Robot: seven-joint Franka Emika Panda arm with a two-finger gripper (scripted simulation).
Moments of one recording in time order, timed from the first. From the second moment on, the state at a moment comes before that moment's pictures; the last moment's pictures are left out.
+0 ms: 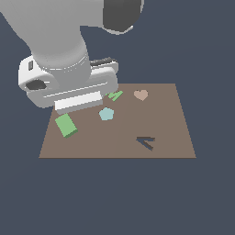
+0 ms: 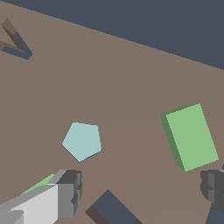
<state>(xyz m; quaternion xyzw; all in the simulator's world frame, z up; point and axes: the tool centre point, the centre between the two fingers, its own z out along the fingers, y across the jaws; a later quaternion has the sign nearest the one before) 0.008 -0.099 0.112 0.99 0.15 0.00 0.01</state>
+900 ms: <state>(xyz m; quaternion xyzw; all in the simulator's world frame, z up) 0.039 -0.168 0.055 0.96 0.29 0.00 0.00</state>
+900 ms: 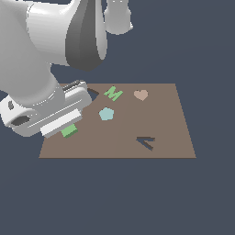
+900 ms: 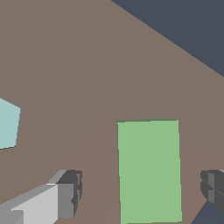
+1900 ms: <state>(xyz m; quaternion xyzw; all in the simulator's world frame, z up) 0.044 -0.173 0.030 0.95 0.31 0.00 0.00</state>
